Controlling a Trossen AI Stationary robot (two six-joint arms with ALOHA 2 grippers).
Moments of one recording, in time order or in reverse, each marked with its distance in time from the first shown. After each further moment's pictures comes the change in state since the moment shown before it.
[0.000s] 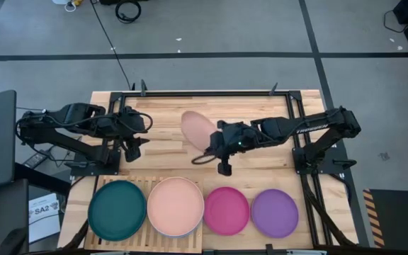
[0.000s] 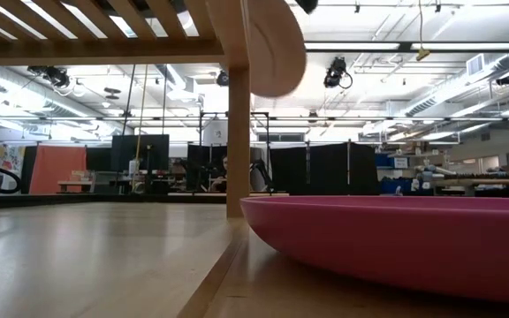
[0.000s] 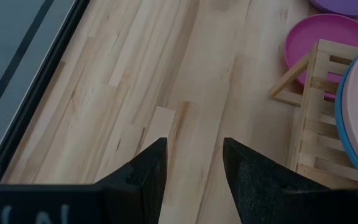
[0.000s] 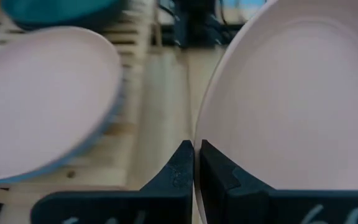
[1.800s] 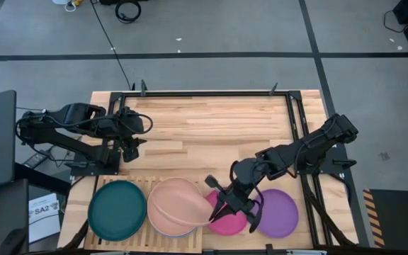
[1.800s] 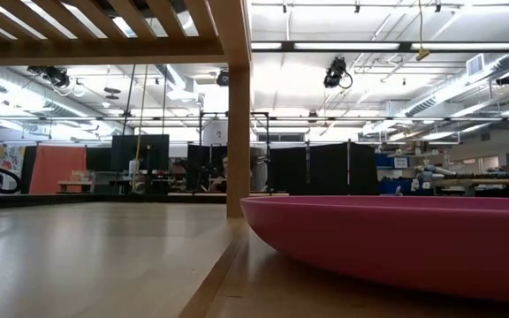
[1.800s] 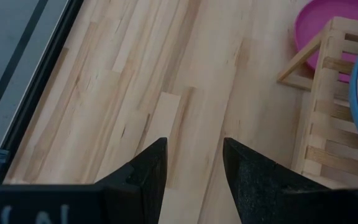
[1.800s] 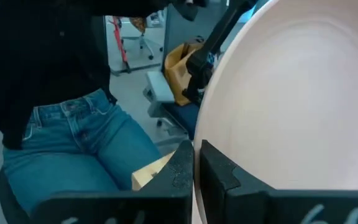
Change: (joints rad) left arm 0.000 0.000 0.000 -0.060 0.000 -0.002; right arm 0.274 0.078 -0.002 0.411 -0.475 -0.430
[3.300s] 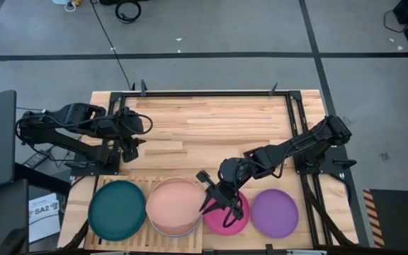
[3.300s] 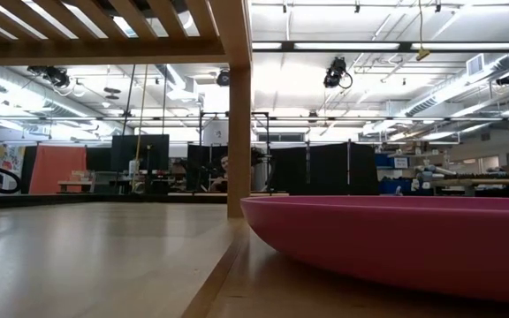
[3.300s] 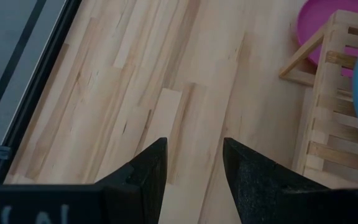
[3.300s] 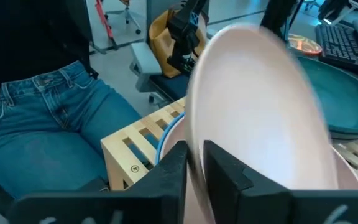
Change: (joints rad) left arm 0.000 0.000 0.000 -0.014 0.001 0.000; right arm -0.059 0.071 0.000 -0.031 0.023 0.004
